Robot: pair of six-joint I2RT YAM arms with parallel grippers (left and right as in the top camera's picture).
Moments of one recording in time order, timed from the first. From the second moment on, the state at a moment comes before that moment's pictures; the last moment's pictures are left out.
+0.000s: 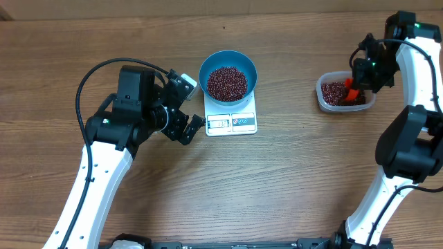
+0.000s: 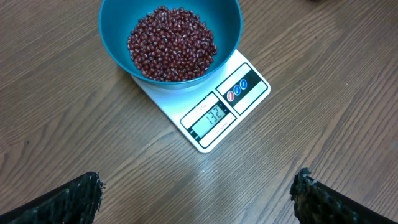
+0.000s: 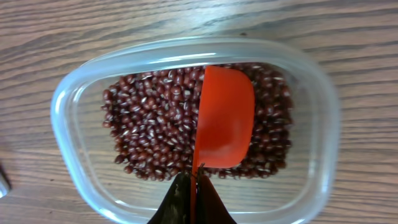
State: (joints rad) left arm -0.21 1.32 1.18 -0.80 0.36 0.35; right arm -0.24 2.20 2.00 -1.33 -0.17 -0.17
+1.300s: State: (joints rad) left arm -0.21 1.32 1.18 -0.80 0.36 0.35; right arm -0.44 2.20 2.04 -1.58 -0.76 -0.42
